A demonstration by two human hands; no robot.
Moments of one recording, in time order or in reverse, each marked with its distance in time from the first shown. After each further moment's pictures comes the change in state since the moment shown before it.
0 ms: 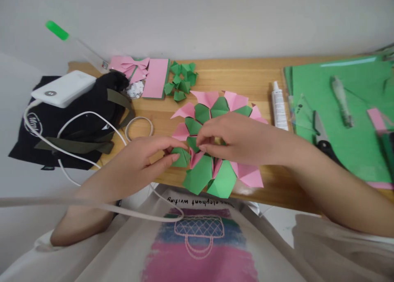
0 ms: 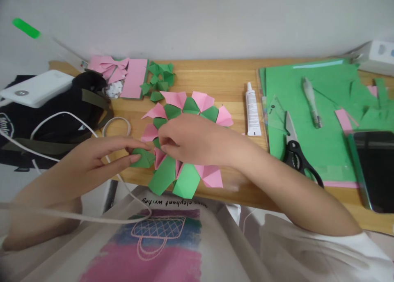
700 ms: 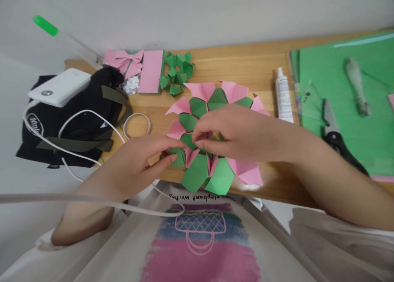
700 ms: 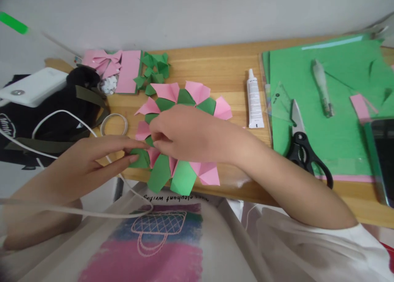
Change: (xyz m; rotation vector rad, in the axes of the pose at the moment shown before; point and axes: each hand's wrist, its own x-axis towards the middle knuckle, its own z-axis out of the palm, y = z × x) left_hand 0.003 0.009 0.002 0.131 -0.037 0.024; right_hand -0.003 0.000 0.000 0.028 0.031 -0.044
